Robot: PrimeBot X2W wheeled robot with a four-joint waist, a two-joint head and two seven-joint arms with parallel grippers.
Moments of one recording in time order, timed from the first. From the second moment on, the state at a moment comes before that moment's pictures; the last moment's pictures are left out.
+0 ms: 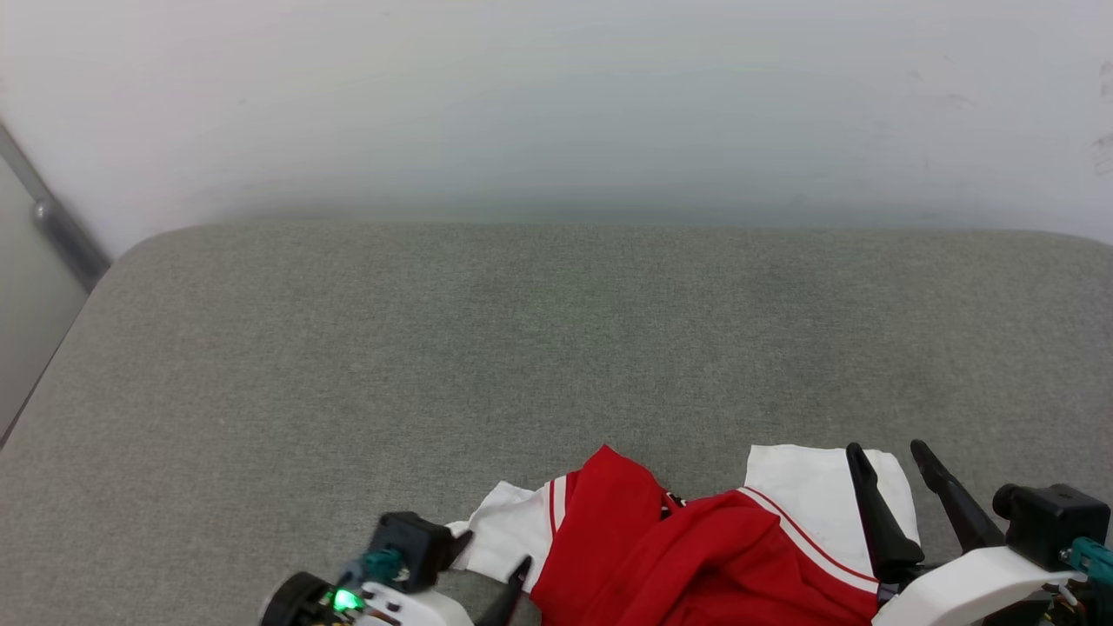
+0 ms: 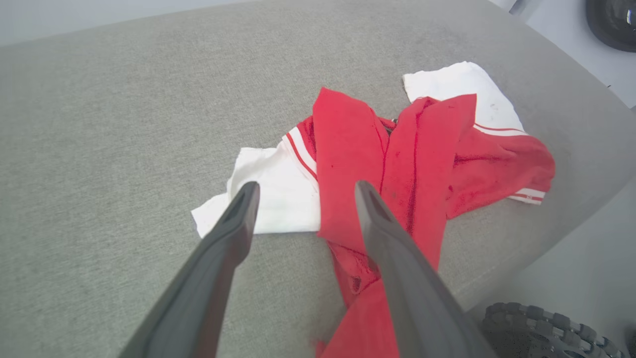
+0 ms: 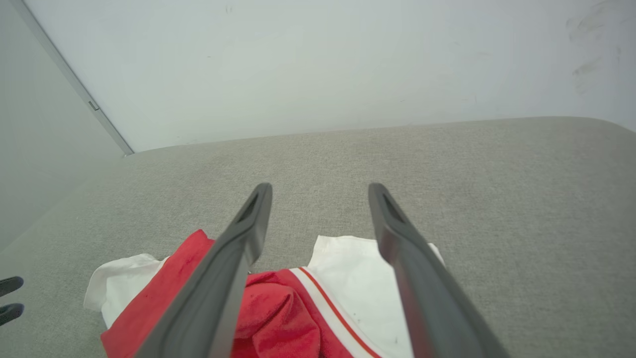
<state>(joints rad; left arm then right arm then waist) -0.08 0.51 -0.74 -0.18 -0.61 0.23 0.26 0.12 -0.05 -0.01 -0.13 0.26 0.13 0.12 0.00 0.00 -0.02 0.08</state>
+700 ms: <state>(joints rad) -0.32 0.57 -0.74 0.15 -0.72 0.03 0.50 0.07 -0.05 0.01 -0.15 0.25 0.13 0.13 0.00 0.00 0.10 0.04</state>
